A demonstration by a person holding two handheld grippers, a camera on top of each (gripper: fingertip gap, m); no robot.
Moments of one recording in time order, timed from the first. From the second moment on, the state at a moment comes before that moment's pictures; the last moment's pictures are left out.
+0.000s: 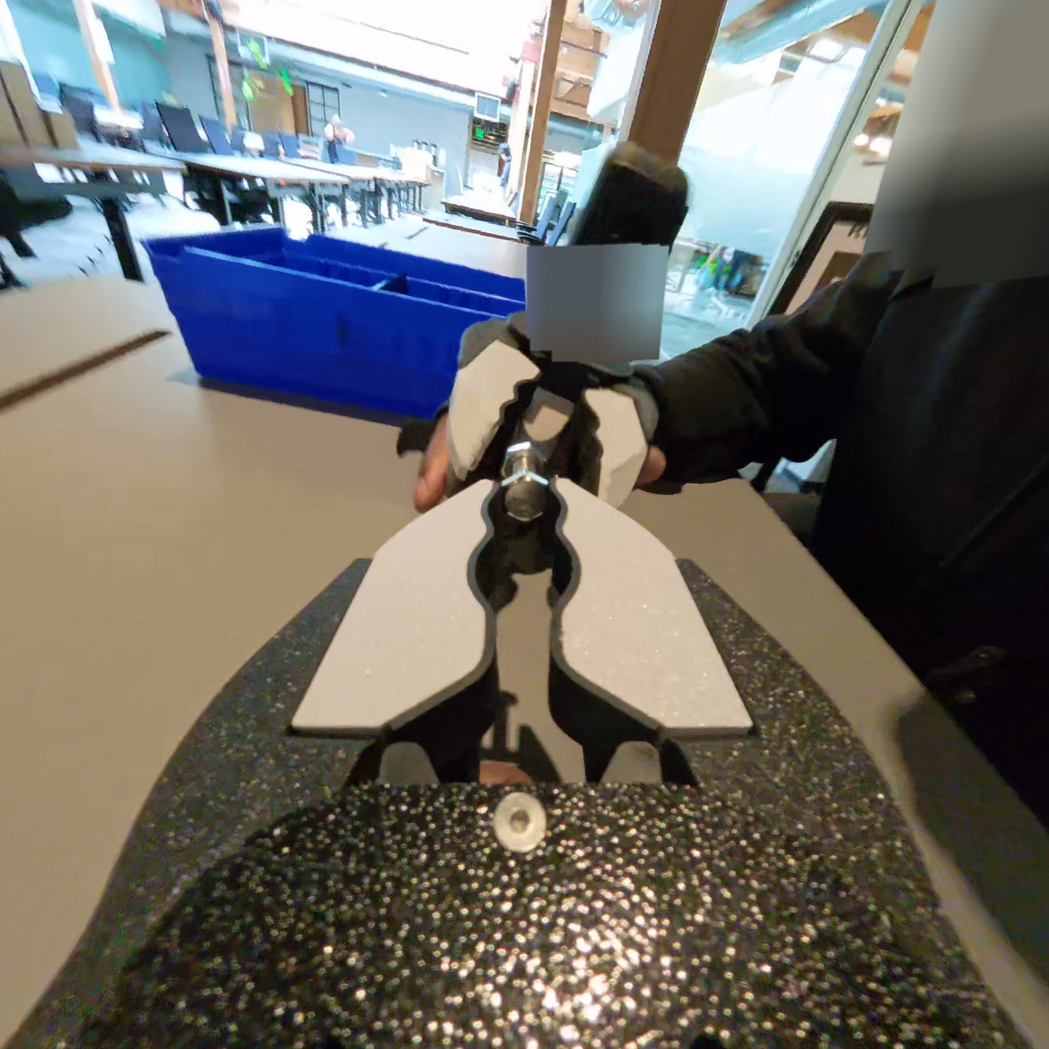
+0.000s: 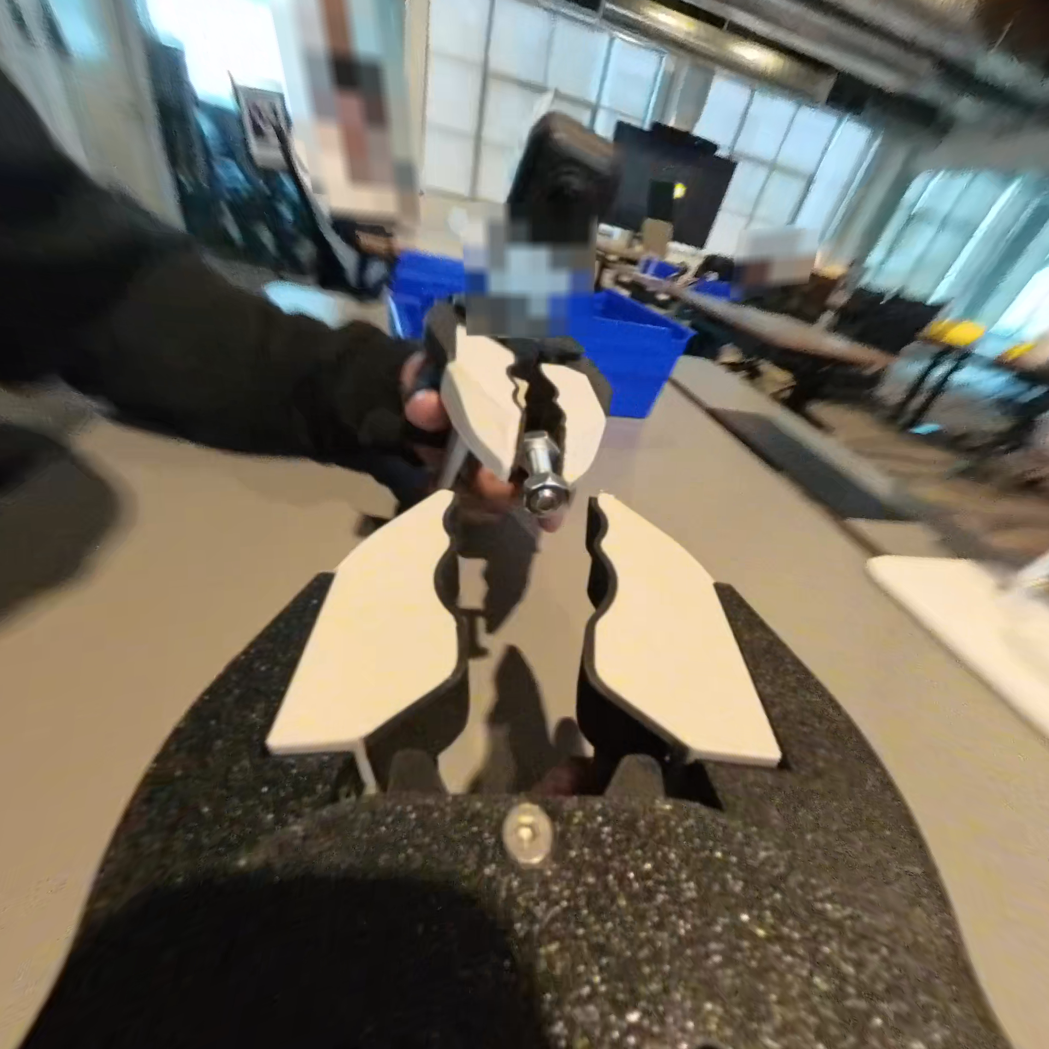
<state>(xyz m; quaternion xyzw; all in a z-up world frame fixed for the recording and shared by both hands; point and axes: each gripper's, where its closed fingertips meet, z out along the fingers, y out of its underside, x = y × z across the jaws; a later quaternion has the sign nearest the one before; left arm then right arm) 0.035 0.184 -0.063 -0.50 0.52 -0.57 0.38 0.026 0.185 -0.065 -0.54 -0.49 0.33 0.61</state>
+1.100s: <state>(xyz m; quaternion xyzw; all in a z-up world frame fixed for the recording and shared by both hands) 0.033 0.183 -0.068 -0.52 0.52 -0.58 0.35 0.028 0.187 -0.061 -0.58 -0.43 0.43 0.54</state>
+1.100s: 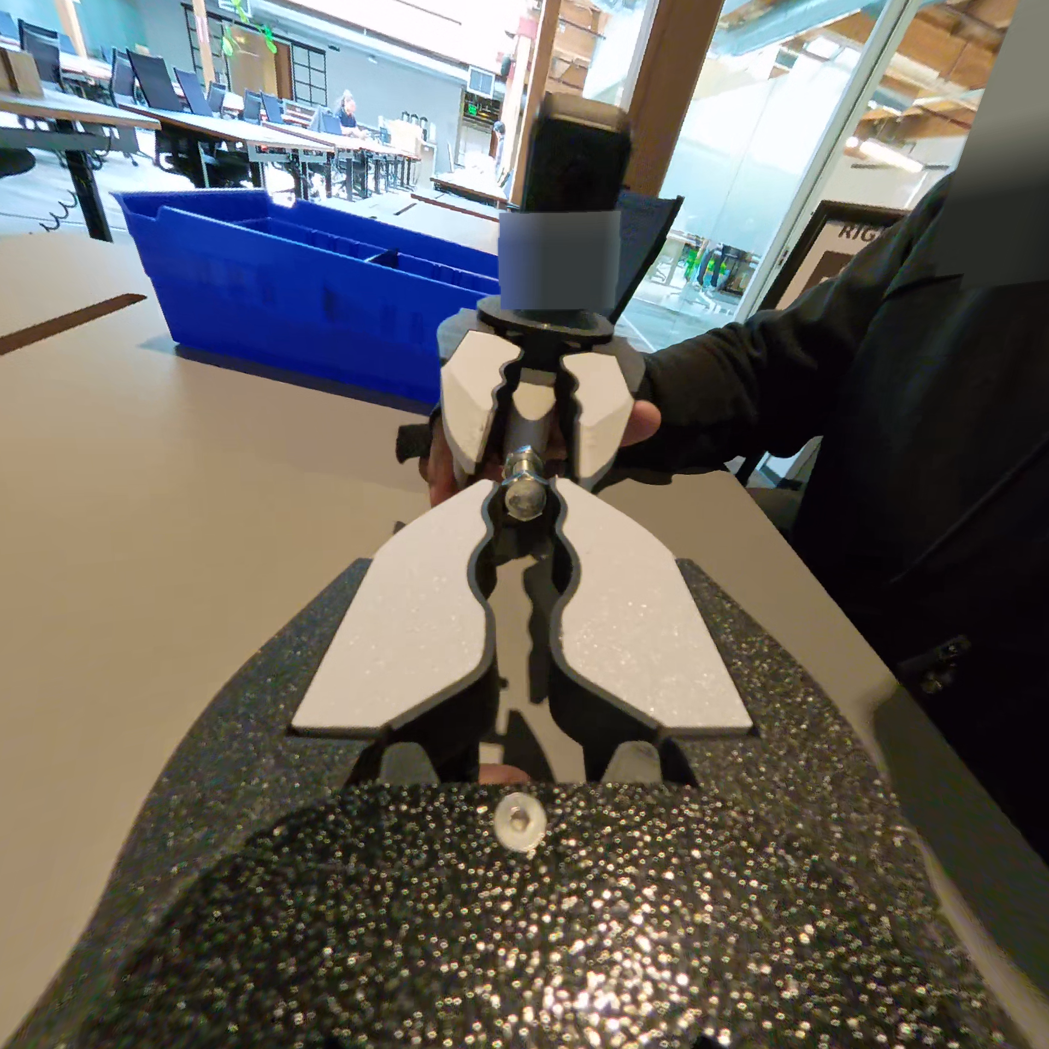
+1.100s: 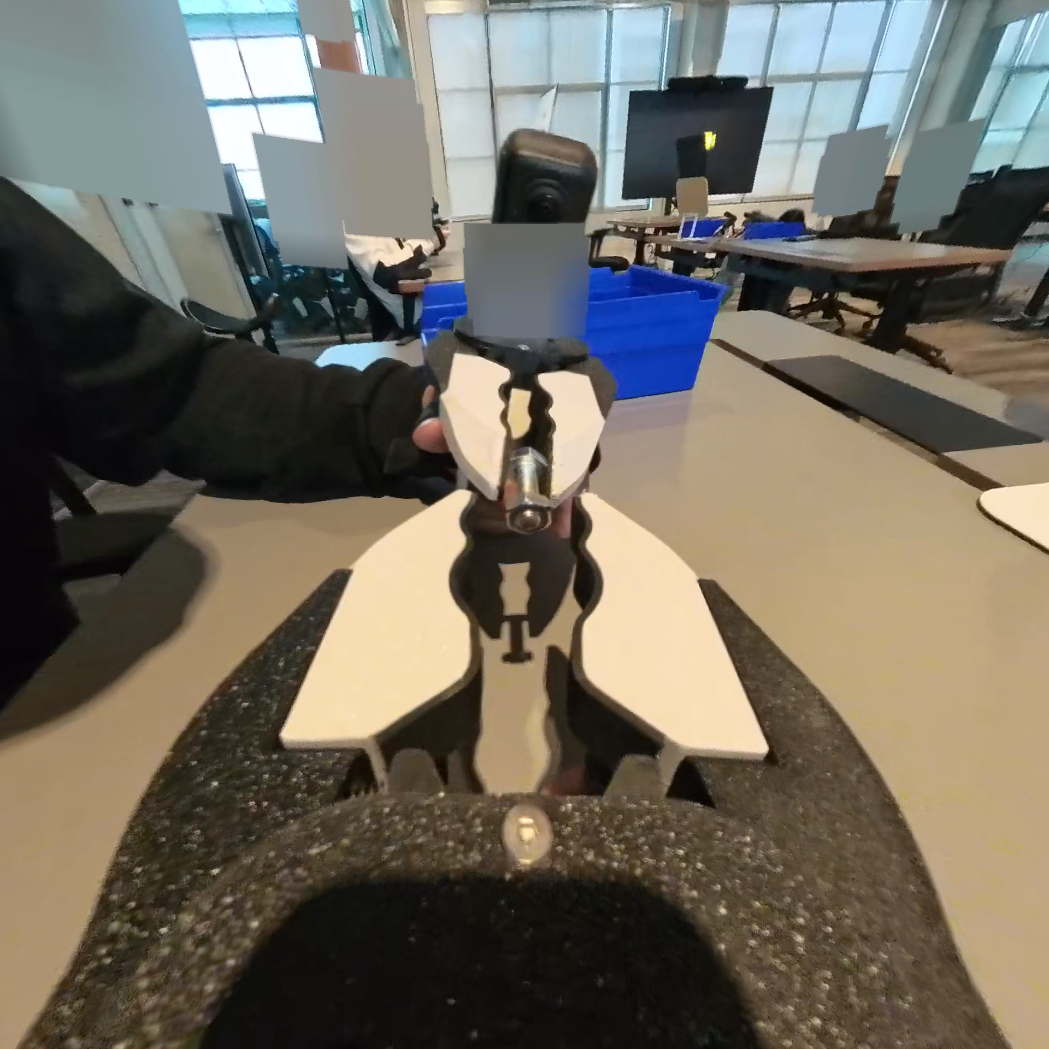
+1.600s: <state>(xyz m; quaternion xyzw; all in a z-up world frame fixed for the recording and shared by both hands) 0.034 0.179 -0.069 -0.54 0.49 -0.62 0.29 0.028 0.188 -0.068 -0.47 -0.55 0.18 0.67</state>
